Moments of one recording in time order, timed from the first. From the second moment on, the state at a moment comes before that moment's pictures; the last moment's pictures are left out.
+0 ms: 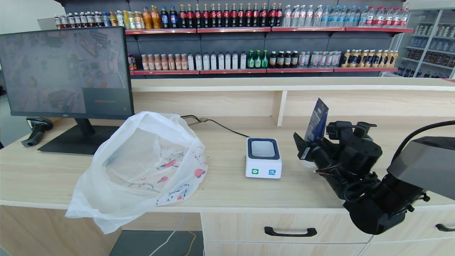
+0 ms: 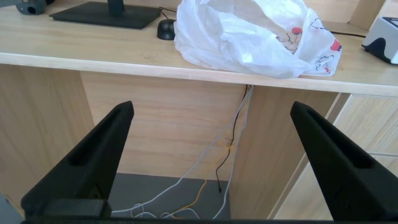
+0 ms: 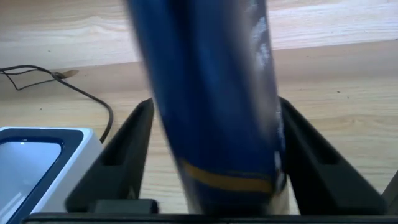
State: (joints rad) left arm 0.00 0.00 0.00 -0.01 0.00 0.00; right arm 0.33 2.16 -0.70 -1.57 -0.25 0.09
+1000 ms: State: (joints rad) left arm 0.00 0.00 0.00 -0.01 0.00 0.00; right arm 0.33 2.14 -0.68 -1.57 -0.25 0.12
